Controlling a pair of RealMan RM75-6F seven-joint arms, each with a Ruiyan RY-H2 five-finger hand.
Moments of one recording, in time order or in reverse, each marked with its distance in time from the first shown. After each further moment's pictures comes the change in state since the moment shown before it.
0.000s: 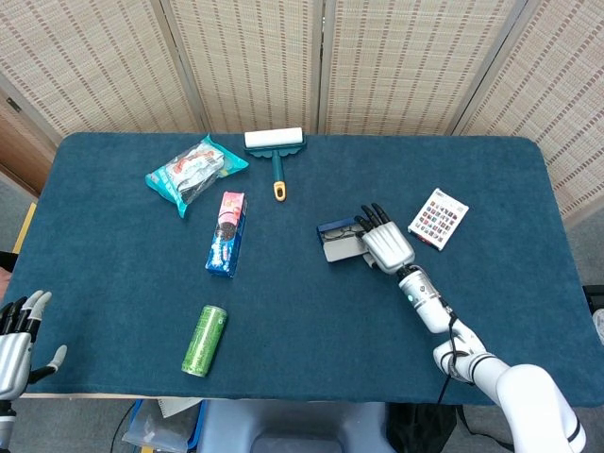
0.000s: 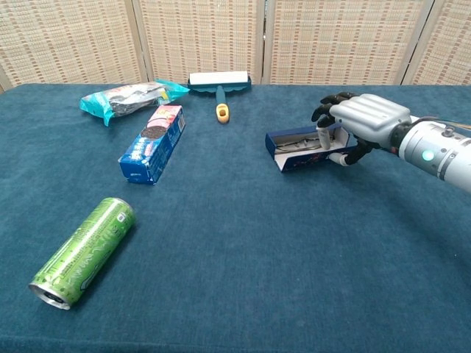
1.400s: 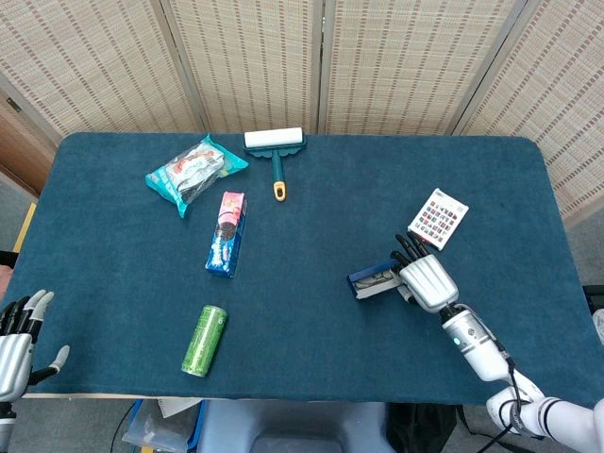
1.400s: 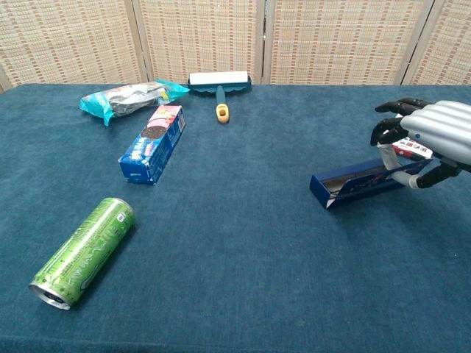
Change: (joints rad) left arm 0.005 0.013 0.009 -0.012 0.030 0.020 -0.032; right arm -0.231 0.327 -0.088 -0.539 -0.034 0.185 -0.213
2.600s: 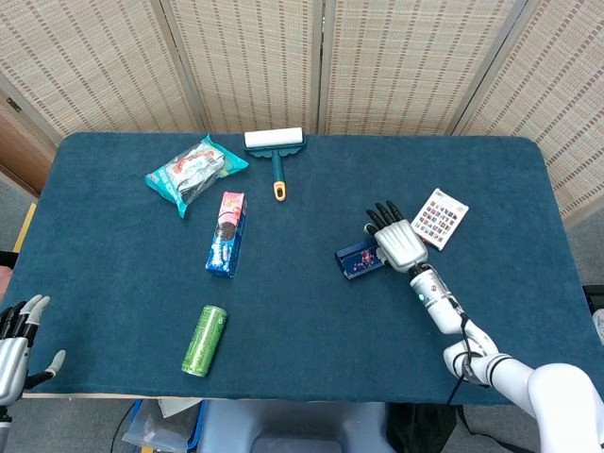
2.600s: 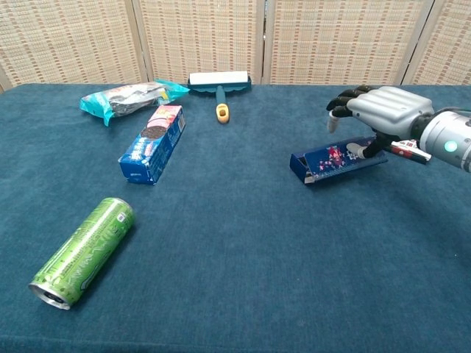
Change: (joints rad) left arm 0.009 0.011 0.009 0.005 -0.013 -0.016 -0.019; right arm 0.198 -0.205 0.134 0.340 0.098 -0.235 0.032
